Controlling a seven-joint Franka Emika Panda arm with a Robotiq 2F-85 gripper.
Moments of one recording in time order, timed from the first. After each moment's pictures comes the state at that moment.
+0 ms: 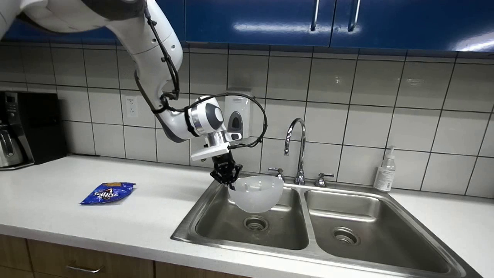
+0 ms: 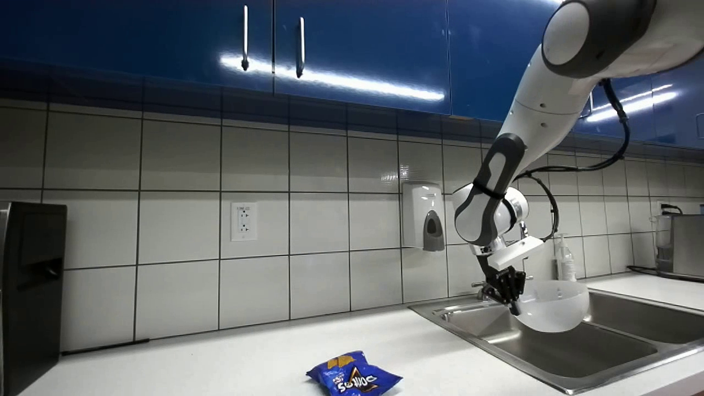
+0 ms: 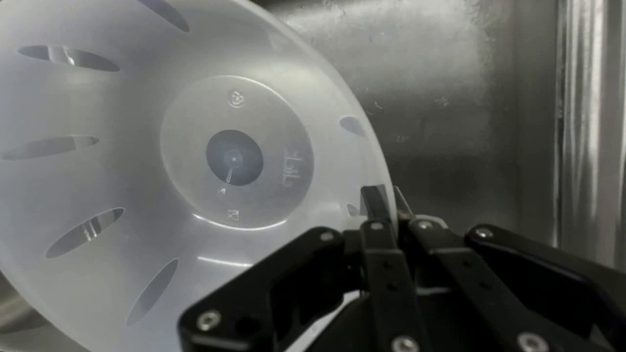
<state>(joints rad) -0.04 0.58 -0.22 -1.82 -0.37 2.34 0.13</state>
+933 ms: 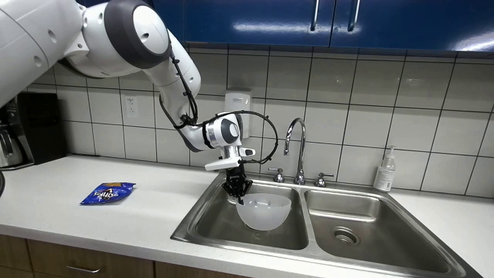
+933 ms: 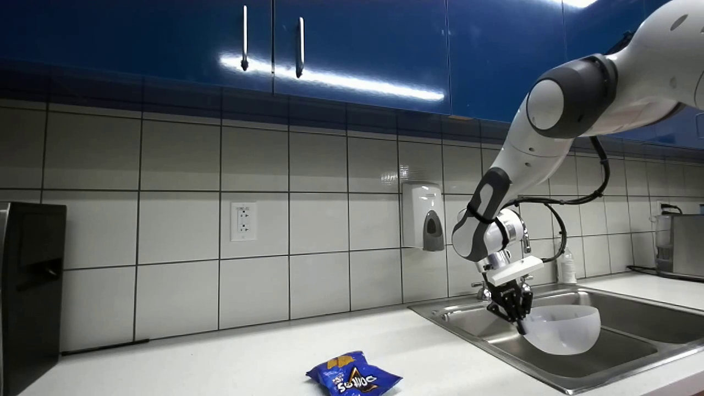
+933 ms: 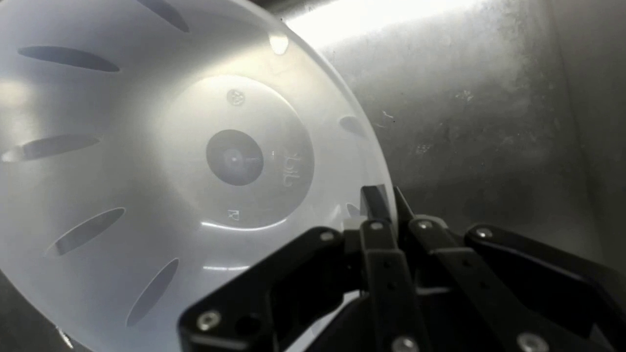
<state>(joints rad) -0.11 0.83 -0.22 -1.53 -0.21 2.18 0.12</state>
